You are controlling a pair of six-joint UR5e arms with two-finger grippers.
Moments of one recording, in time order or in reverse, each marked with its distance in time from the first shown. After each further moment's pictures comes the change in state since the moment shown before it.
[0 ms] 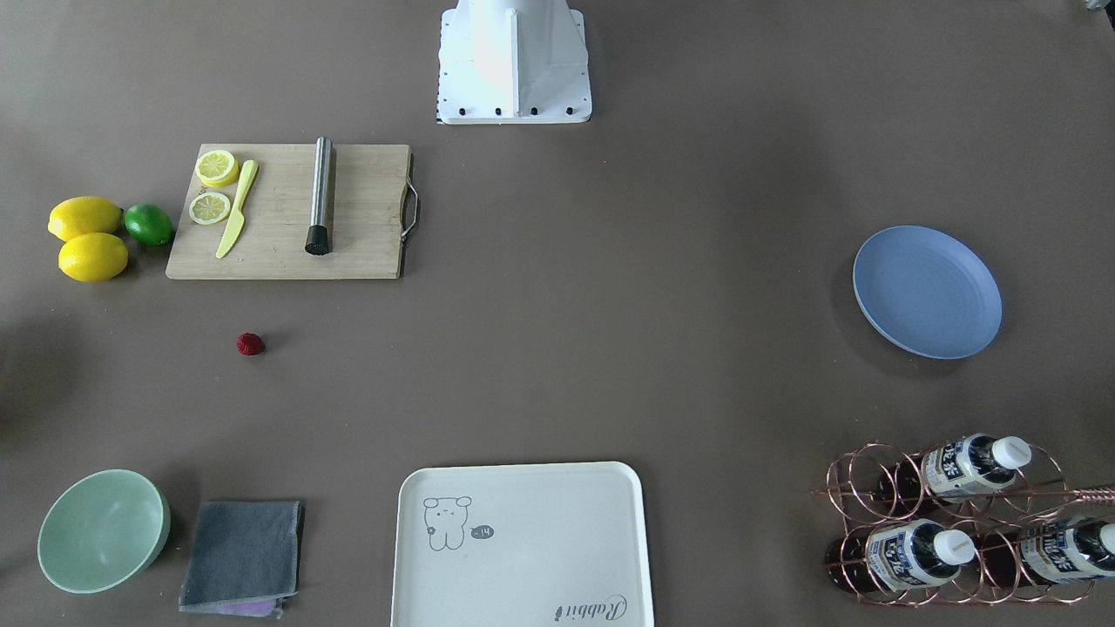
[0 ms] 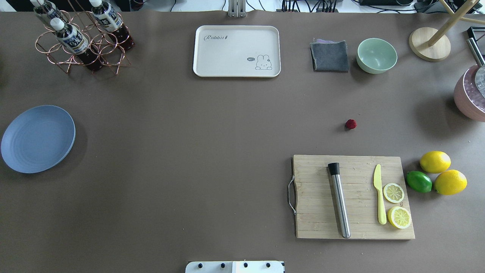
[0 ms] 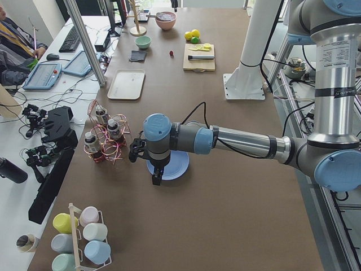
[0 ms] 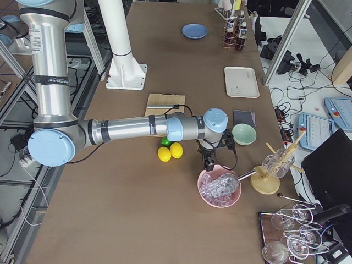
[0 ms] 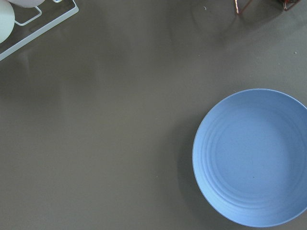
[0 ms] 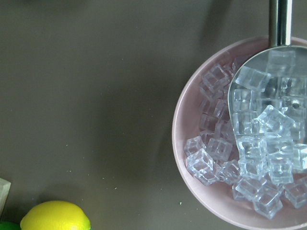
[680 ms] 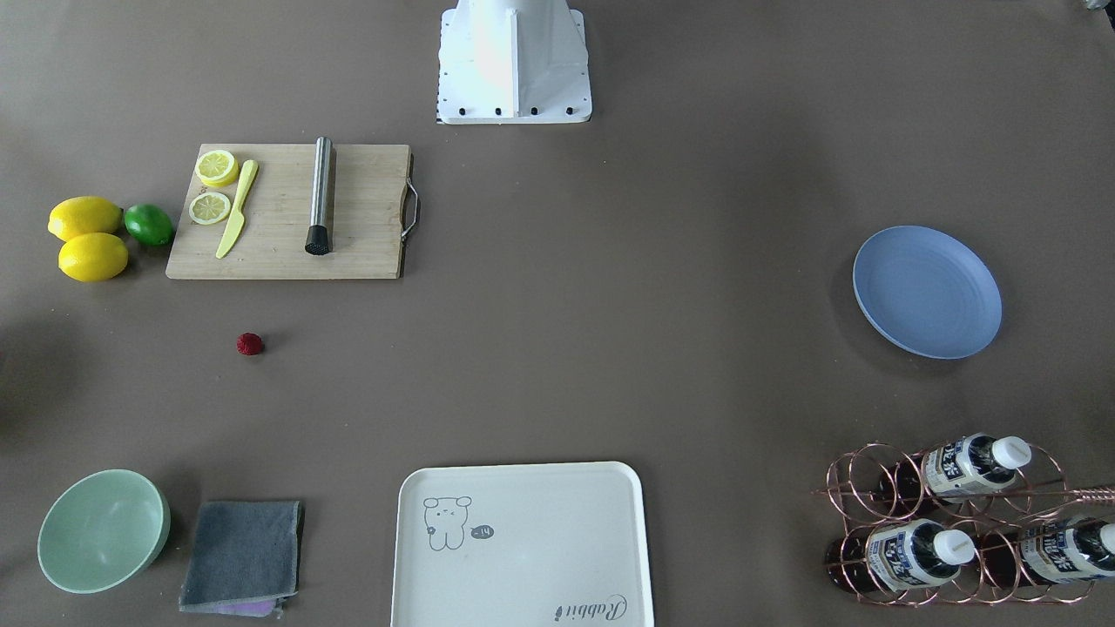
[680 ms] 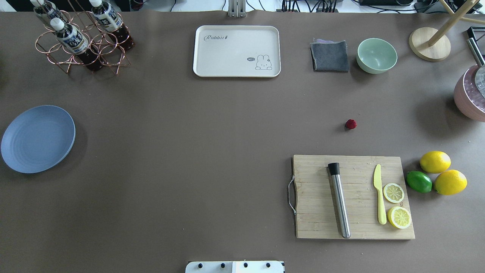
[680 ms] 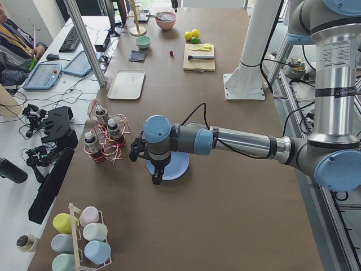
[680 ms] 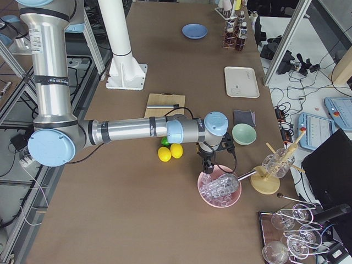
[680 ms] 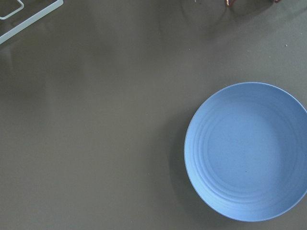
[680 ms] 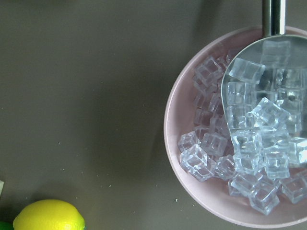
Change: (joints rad) left arm -0.001 0.003 0.005 0.003 -0.026 0.057; right arm 0.002 -0.002 -0.023 0.000 0.001 0.000
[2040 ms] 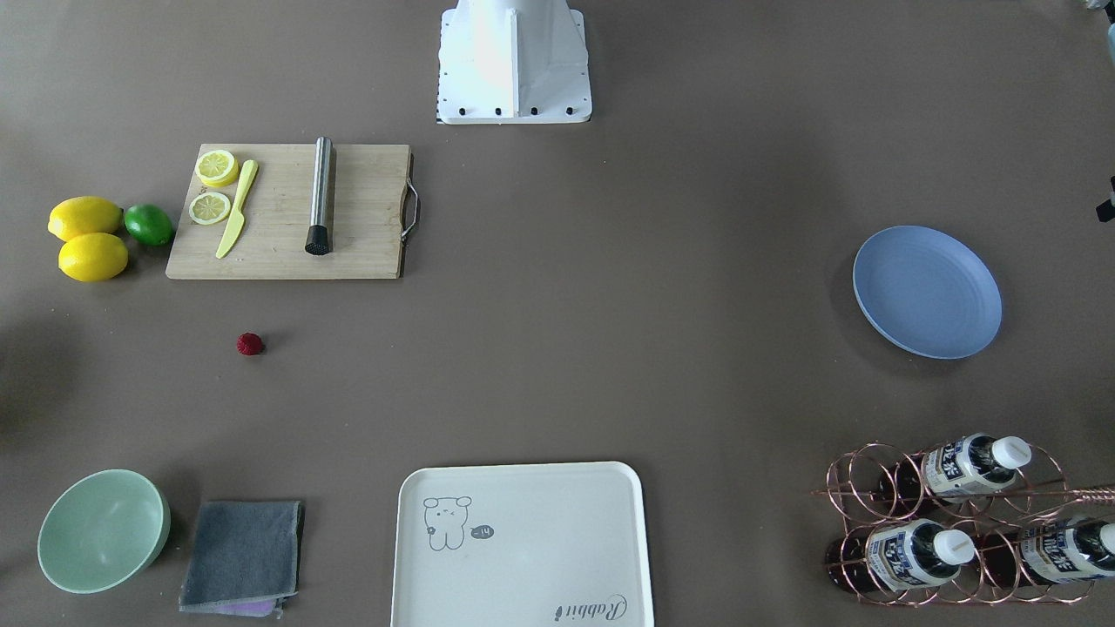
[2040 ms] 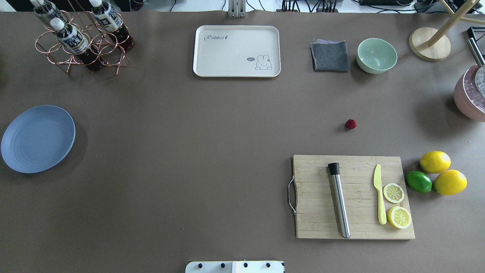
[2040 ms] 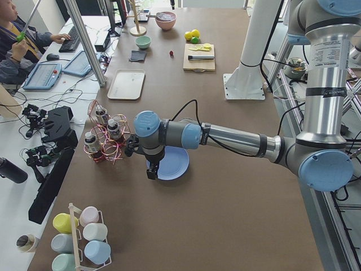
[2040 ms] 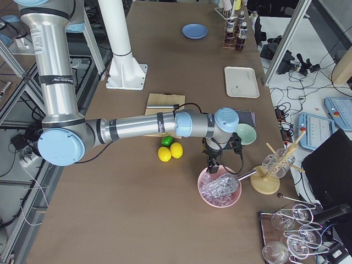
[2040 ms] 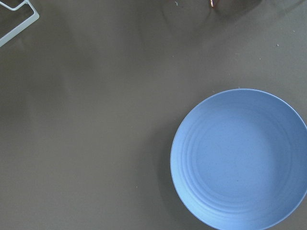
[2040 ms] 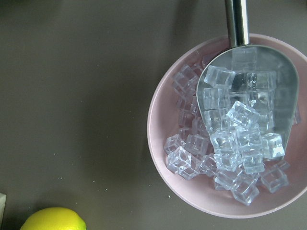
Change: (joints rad) left arm 0.053 -0.068 0.049 0.045 0.003 -0.001; right arm 0.032 0.078 -0.020 -0.149 -0.021 0.000
